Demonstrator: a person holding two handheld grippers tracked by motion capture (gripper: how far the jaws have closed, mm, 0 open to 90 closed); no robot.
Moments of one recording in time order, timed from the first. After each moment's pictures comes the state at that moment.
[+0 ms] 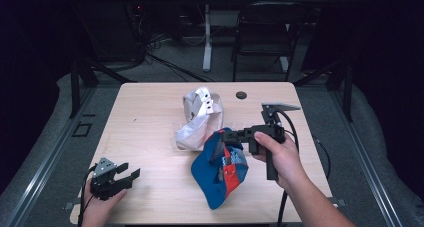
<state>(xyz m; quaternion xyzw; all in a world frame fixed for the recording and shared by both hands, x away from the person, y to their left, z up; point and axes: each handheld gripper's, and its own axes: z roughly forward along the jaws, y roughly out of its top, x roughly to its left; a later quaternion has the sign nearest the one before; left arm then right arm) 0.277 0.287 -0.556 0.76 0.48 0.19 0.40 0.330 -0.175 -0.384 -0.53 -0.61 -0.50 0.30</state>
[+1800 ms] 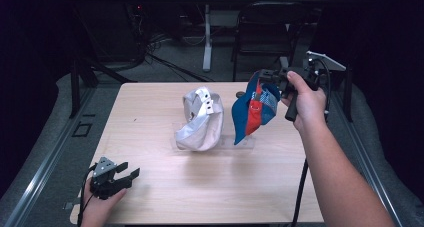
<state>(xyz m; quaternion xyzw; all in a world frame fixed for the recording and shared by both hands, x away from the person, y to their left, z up) 0.279 0.288 -0.555 0.76 0.48 0.19 0.39 0.413 -0.248 -0.318 -0.64 -0.48 -0.57 0.18</state>
